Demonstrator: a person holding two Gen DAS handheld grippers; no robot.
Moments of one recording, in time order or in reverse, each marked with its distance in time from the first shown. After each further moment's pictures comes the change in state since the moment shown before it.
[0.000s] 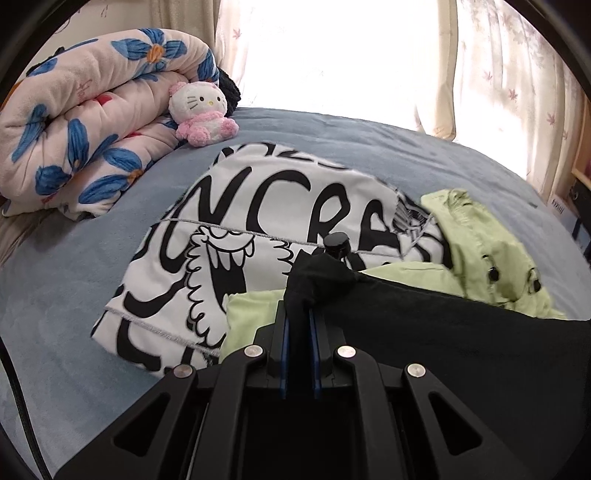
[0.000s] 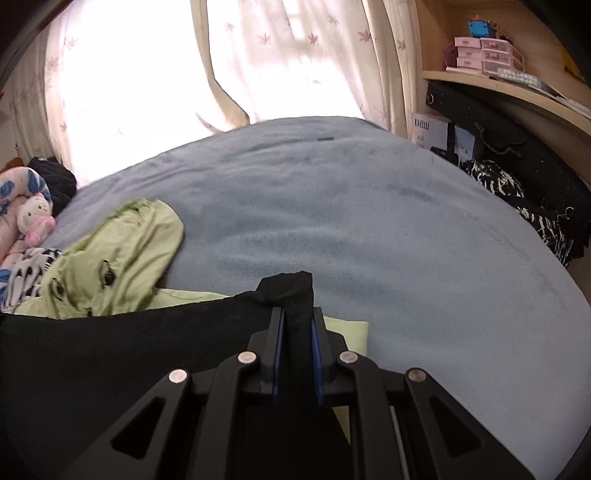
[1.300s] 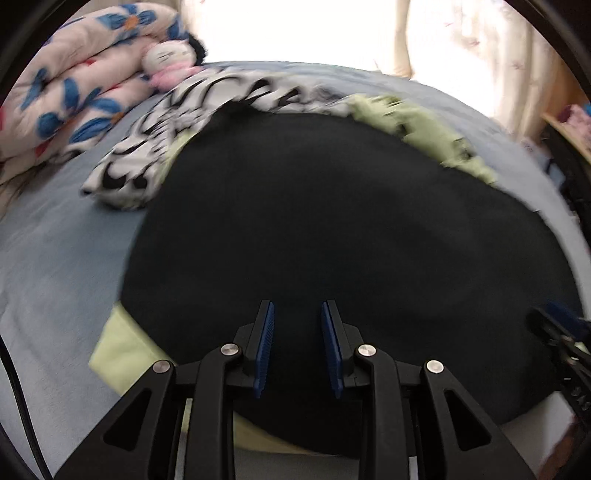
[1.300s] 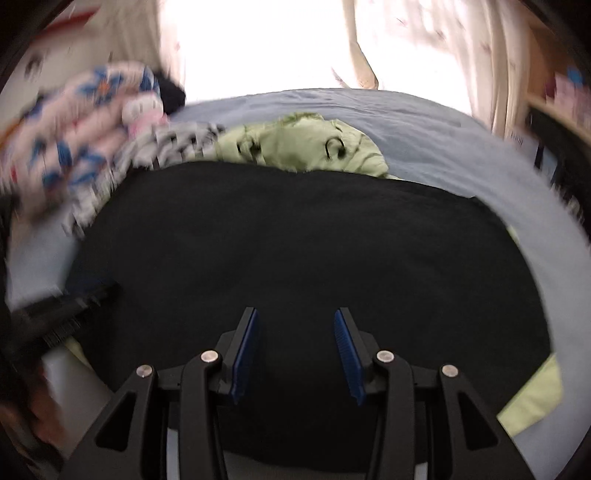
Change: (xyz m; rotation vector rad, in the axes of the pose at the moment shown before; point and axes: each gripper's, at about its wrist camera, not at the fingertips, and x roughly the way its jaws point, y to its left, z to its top) left arm -0.074 -0.038 -0.136 0.057 0.174 -0.052; right arm -0.113 0.168 -0.139 -0.337 0.120 0.155
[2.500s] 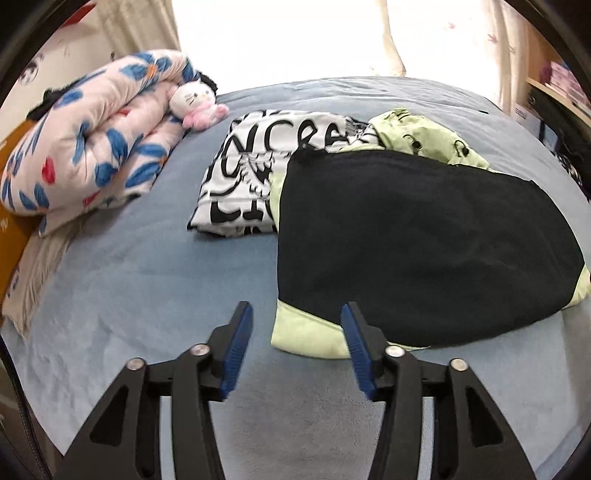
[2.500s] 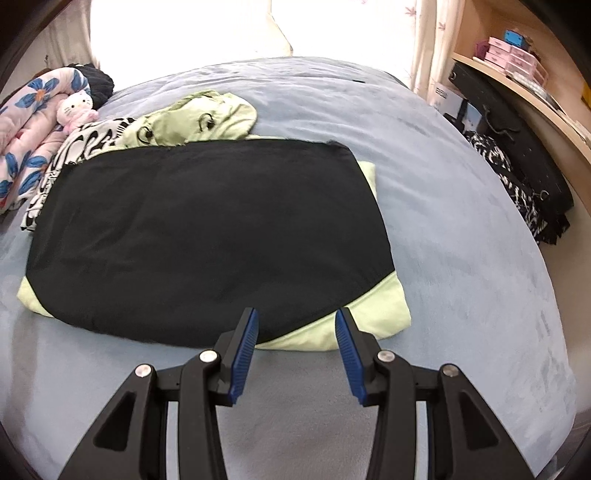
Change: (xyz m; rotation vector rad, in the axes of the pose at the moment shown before) left arm -0.126 0.058 0.004 0.200 -0.037 0.092; right arm -0.089 -0.105 -0.024 0.160 0.143 -0.123
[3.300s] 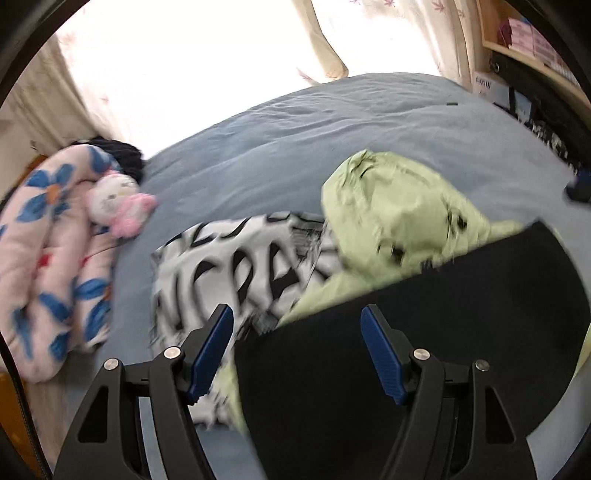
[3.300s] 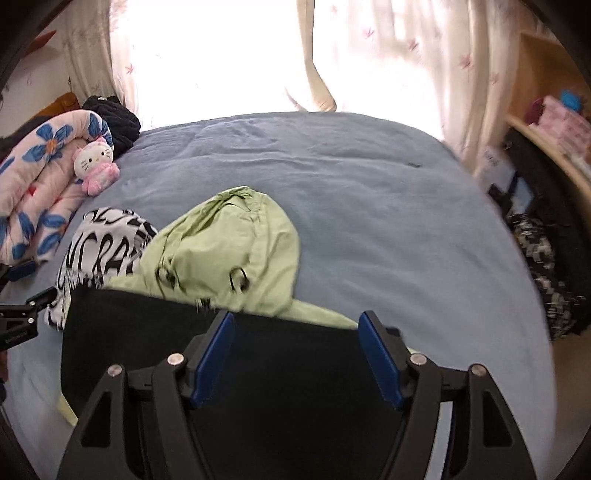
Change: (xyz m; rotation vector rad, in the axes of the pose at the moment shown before) left arm 0.098 -0.084 0.244 0.267 0.010 -0.103; right arm 0.056 0.029 0.243 -0.049 -0.085 0.162
